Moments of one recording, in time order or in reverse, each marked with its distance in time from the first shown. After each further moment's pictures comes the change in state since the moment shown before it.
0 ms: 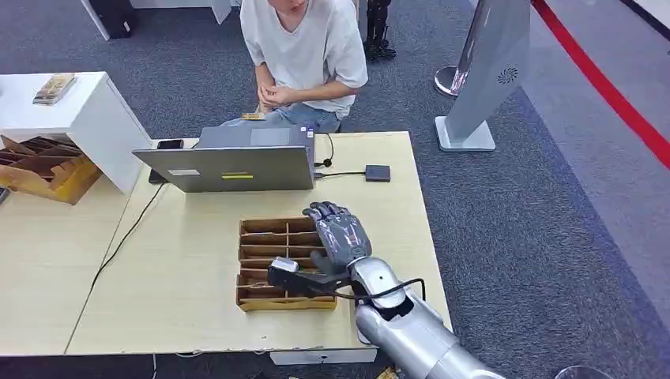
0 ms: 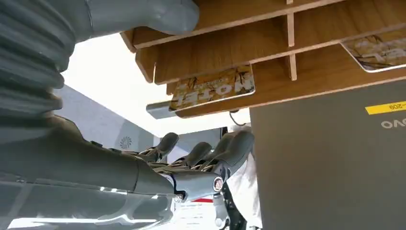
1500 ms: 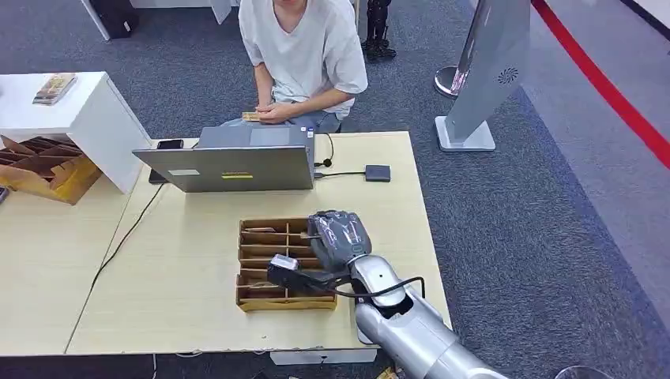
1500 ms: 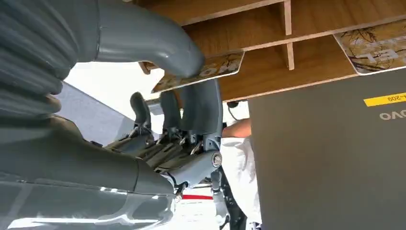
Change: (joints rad) left arm 0.000 0.000 0.000 0.000 0.002 0.000 0.000; right arm -0.007 0.002 -0.002 0.000 0.002 -0.003 -0.002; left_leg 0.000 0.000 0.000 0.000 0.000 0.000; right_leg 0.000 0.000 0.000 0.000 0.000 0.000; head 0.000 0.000
